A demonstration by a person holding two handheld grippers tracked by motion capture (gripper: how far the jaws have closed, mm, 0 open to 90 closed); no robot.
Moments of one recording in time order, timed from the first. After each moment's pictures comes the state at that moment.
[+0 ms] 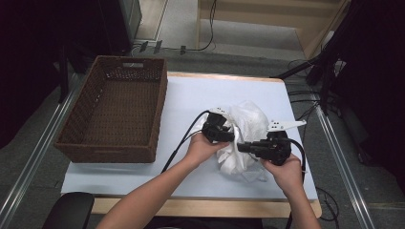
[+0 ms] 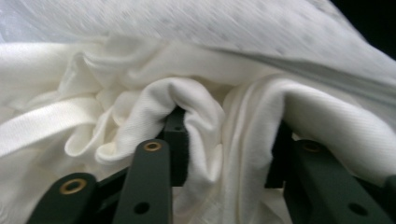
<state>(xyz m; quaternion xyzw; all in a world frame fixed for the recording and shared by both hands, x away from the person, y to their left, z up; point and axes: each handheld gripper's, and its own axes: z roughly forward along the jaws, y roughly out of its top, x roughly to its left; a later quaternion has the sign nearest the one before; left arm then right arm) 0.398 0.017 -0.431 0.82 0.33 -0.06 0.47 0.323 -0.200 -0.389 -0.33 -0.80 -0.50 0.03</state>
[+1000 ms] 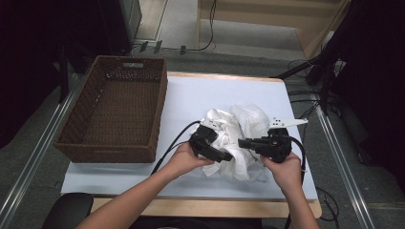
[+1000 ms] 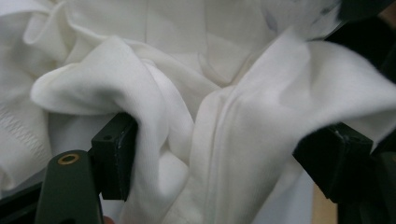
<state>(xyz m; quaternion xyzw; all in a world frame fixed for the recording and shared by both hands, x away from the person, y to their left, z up) 0.357 0.036 -0.432 0.87 0.28 -0.04 0.41 0.326 -0.200 -0.384 -0.36 -0.79 -0.50 0.01</state>
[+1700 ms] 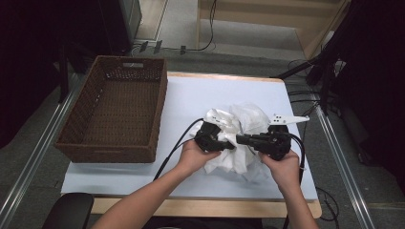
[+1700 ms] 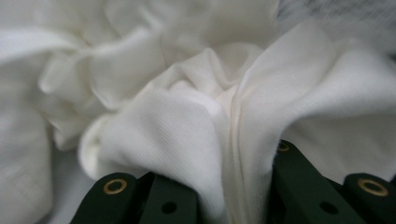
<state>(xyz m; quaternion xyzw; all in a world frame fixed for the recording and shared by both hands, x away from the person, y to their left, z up) 0.372 0.042 -0.421 0.83 0.31 -0.05 0.47 0.326 -0.191 -0.371 -0.34 -0.77 -0.53 0.01</state>
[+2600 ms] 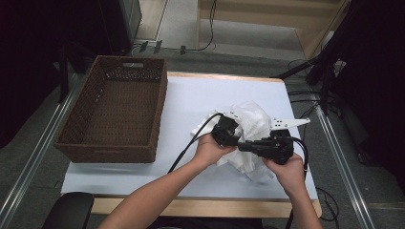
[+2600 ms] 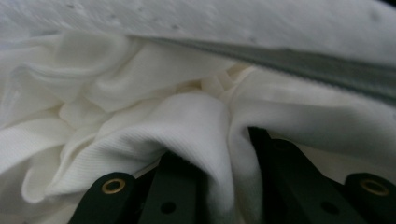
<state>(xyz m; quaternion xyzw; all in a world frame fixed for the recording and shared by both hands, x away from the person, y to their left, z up) 0.396 -0.013 -0.432 0.84 0.30 -0.06 0.45 0.320 -0.201 -0.377 -0.31 -0.79 -0.52 0.05</state>
